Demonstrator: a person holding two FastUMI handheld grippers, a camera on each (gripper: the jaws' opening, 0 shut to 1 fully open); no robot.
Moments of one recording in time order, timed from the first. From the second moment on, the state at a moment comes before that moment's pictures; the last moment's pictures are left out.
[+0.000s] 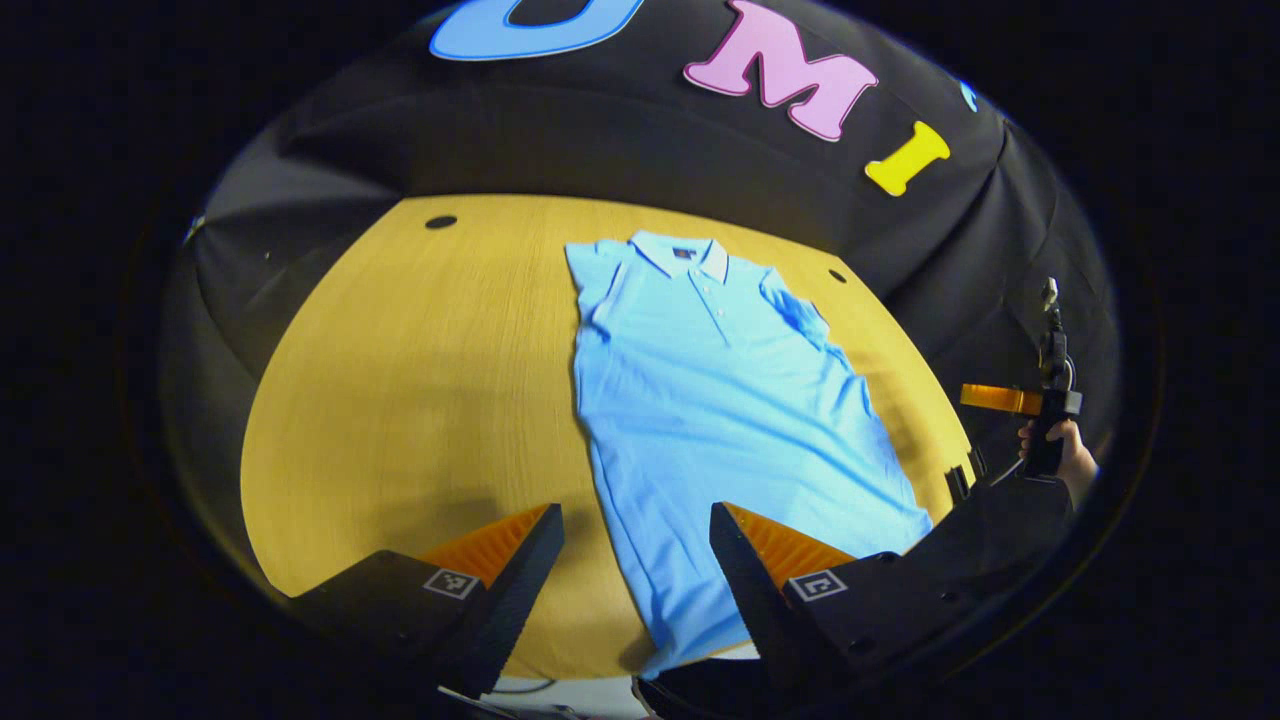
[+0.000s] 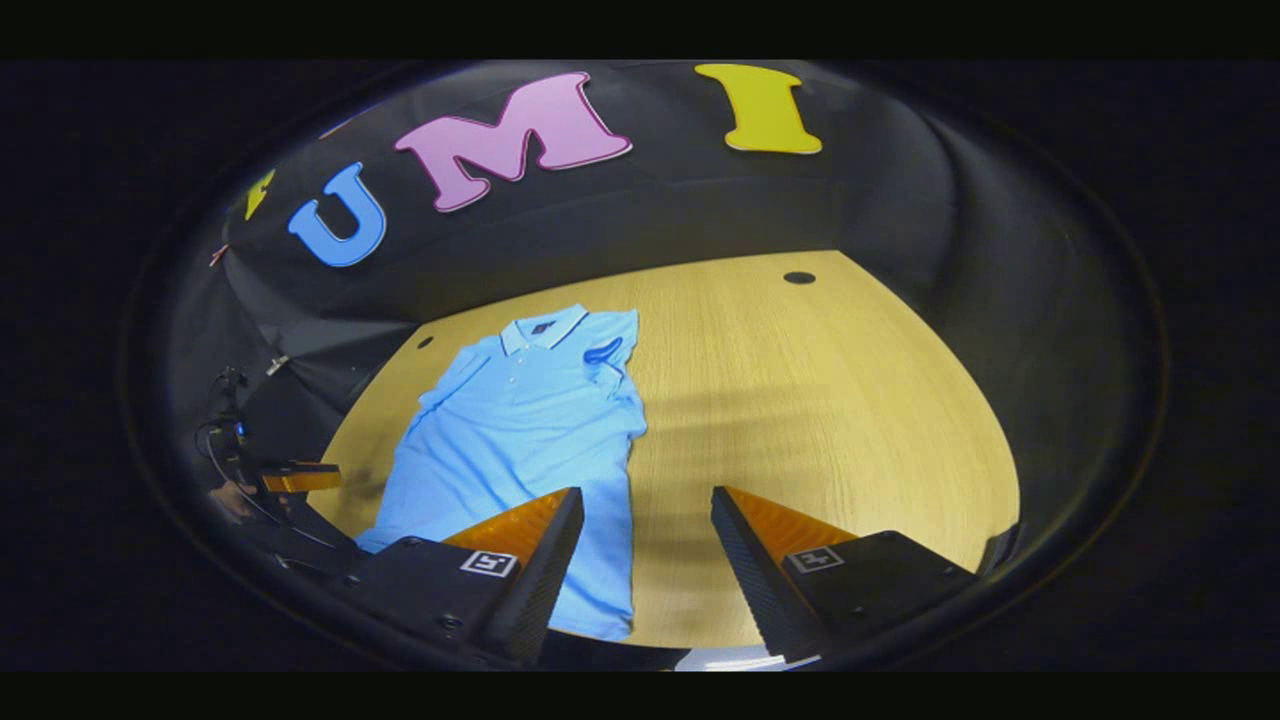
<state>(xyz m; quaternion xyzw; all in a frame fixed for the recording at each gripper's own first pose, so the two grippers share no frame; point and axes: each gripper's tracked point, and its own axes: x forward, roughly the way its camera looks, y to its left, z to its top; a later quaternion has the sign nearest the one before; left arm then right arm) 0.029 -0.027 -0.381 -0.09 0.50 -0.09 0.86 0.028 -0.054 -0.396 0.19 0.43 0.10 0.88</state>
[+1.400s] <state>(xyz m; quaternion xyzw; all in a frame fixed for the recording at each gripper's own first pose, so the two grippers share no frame) -0.077 -0.070 -0.451 -0.08 0.63 -0.14 0.76 -0.102 0.036 -0.487 0.27 0.64 0.14 0.70</state>
